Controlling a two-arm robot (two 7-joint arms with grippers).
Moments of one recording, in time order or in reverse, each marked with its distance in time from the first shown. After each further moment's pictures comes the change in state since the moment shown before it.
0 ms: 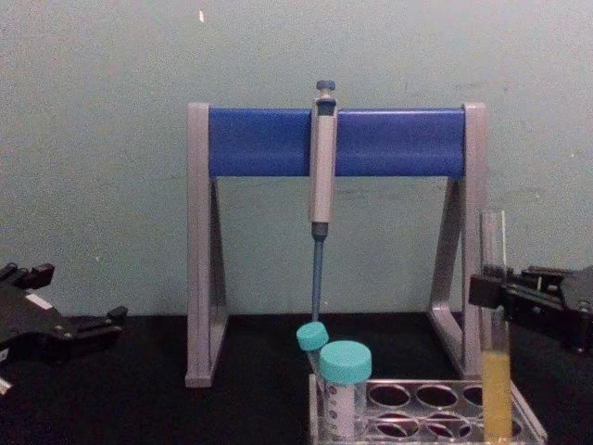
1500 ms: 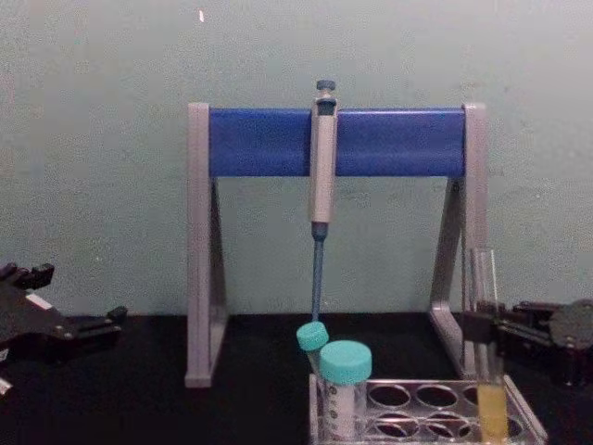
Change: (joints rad) left arm 0.000 0.000 0.000 0.000 0.000 0.000 0.000; right arm 0.024 -0.019 -0.027 0.066 -0.022 0.015 0.003
